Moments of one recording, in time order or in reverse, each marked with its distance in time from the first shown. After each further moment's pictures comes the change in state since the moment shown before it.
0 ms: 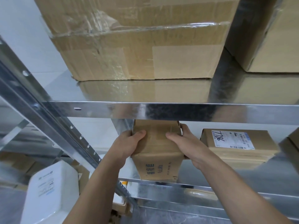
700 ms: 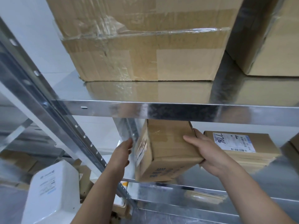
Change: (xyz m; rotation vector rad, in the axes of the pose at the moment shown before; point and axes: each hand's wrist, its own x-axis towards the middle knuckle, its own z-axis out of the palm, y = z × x) left_hand -0.010 -0.041 -0.008 -0.224 0.084 -0.133; right_hand -0.008 0.019 -0.033 0.384 -0.069 0.014
